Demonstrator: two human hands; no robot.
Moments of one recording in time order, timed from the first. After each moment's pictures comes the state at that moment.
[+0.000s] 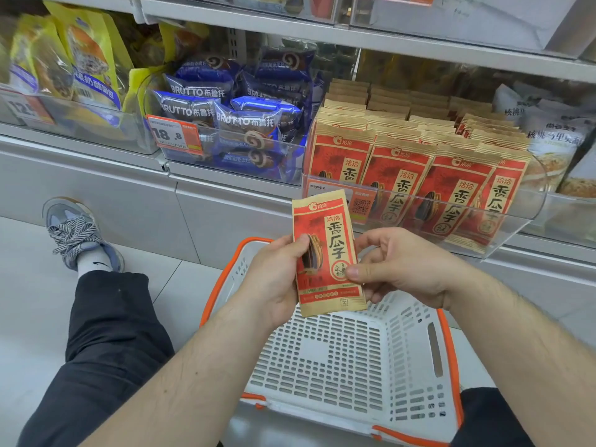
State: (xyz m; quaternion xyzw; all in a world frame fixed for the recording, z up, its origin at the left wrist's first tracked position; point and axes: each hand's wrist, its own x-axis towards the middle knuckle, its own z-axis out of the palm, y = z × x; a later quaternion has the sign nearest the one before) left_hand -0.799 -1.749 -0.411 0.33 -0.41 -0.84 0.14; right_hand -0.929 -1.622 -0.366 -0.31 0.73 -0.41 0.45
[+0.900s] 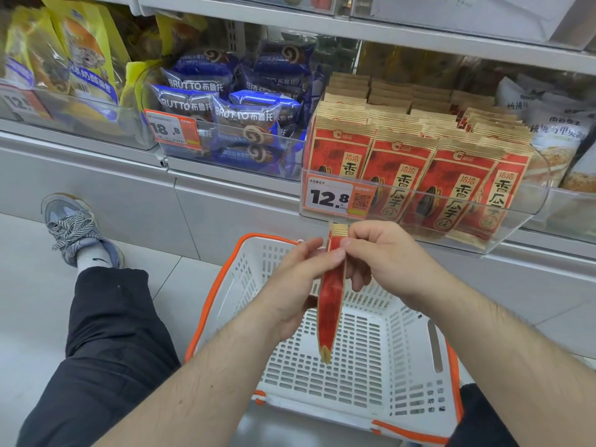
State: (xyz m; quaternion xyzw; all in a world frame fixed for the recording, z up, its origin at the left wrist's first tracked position) left_hand -0.797 -1.736 -0.429 0.24 -0.52 -0.81 0.10; right_hand -0.906 -1.635 -0.374 -0.36 0.75 -0.46 0.32
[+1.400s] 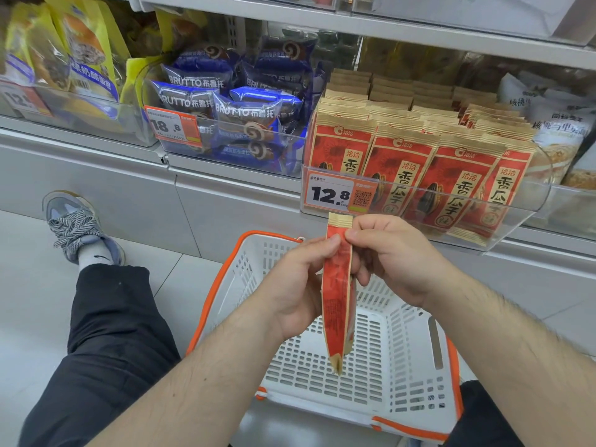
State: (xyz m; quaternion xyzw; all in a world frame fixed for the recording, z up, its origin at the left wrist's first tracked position) left_hand -0.796 -1.730 -0.419 0.16 -0.46 -0.87 0.08; right_hand -0.909 -1.634 -0.375 -0.32 0.67 -0.55 0.39
